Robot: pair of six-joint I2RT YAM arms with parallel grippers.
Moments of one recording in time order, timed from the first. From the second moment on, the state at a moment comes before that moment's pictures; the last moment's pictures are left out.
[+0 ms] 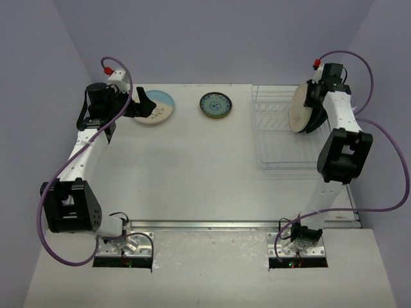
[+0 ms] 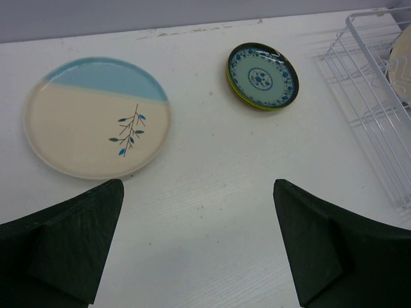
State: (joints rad) left arm 0.10 1.41 1.16 -0.12 0.49 -0.09; right arm -0.22 2.02 1.78 -0.57 -0.06 -0.08
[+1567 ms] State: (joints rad) left arm -0.28 1.43 1.23 -0.35 1.04 0.13; right arm 0.41 1.47 1.40 -0.68 -0.83 -0.12
